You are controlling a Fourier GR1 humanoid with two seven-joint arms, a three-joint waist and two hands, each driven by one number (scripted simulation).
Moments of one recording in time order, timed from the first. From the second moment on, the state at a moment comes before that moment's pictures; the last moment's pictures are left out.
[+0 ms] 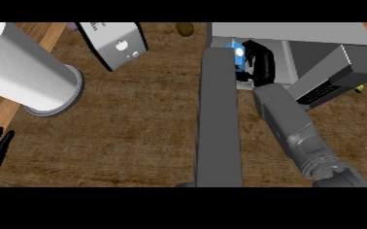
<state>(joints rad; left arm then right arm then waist) 0.28 0.13 0.47 -1.78 0.30 -0.59 -0.25 -0.98 -0.12 -0.06 -0.17 0.00 -0.66 -0.81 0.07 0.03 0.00</state>
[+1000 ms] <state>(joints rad) 0.21 0.15 0.46 -1.72 0.28 -0.60 -0.25 -0.98 -0.24 -0.12 -0.08 0.00 -0.81 -0.75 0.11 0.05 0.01</state>
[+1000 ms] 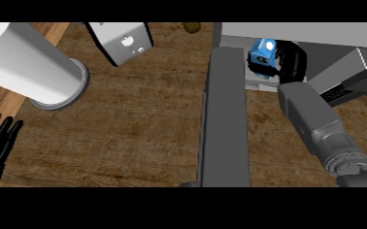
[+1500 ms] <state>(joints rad) 0.17 0.15 0.44 -1.68 0.26 -0.59 -0.25 -0.97 -0.27 -0.09 -0.05 0.04 -0.83 -0.72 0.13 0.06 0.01</state>
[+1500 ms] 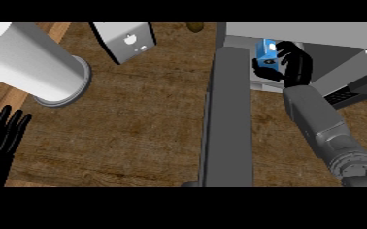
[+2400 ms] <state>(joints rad) 0.10 0.17 0.43 -1.60 0.22 -0.59 -0.27 -1.02 -0.22 -0.05 -0.05 0.09 -0.88 -0.68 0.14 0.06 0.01</state>
